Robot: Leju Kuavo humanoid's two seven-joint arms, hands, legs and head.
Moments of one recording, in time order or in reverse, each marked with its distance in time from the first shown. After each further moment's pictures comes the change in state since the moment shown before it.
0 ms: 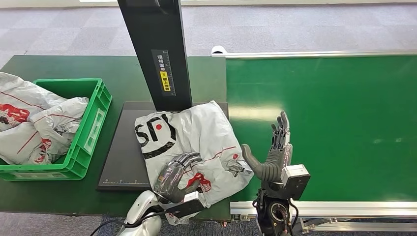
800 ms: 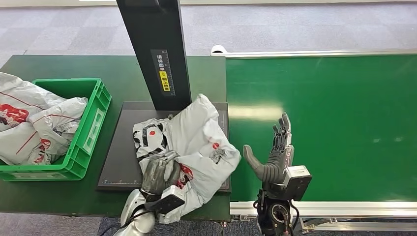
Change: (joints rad) left arm 0.062 0.014 0.013 -0.192 0.317 0.087 -0.172; right arm 0.010 0.001 -0.010 0.000 -0.010 -0.003 0.000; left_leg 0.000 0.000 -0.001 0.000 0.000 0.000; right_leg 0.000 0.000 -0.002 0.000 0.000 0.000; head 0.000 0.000
